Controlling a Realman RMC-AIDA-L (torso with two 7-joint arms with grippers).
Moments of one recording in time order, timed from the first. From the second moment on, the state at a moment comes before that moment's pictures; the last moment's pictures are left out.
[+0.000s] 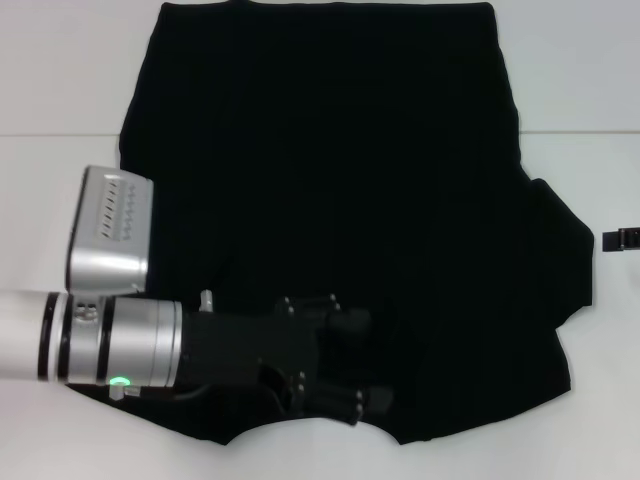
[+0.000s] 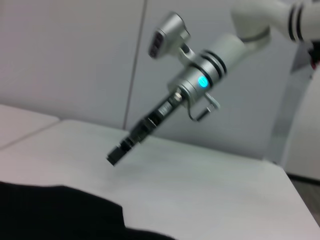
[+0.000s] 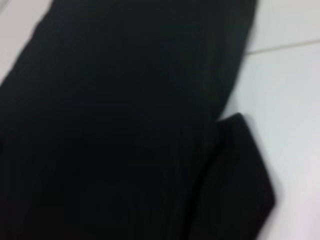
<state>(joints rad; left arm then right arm) -0.59 -2.16 0.85 0.62 1.98 1.59 -1.25 0.64 1.88 -0.57 -0.68 -2.42 -1.31 2.25</state>
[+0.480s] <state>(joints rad) -0.60 -2.16 0.88 0.62 2.01 1.56 -1.24 0.67 1.89 -0.58 -0.60 -2.45 -1.25 2.31</state>
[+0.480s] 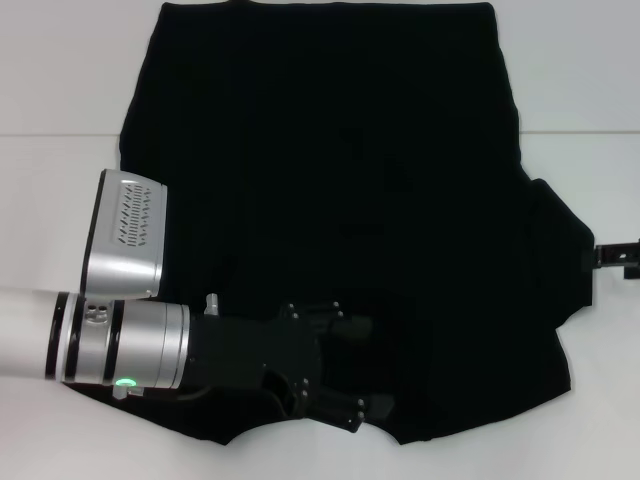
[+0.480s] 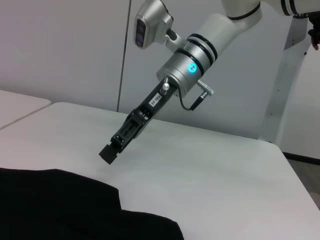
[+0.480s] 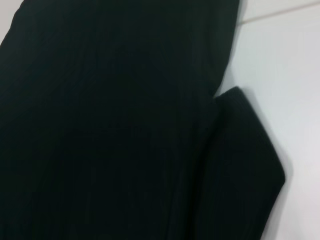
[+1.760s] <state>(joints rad) -0.60 -2.16 0.87 0.63 2.01 1.55 -1.25 0.68 1.94 -0.61 -0.53 -2.45 -1.11 2.30</state>
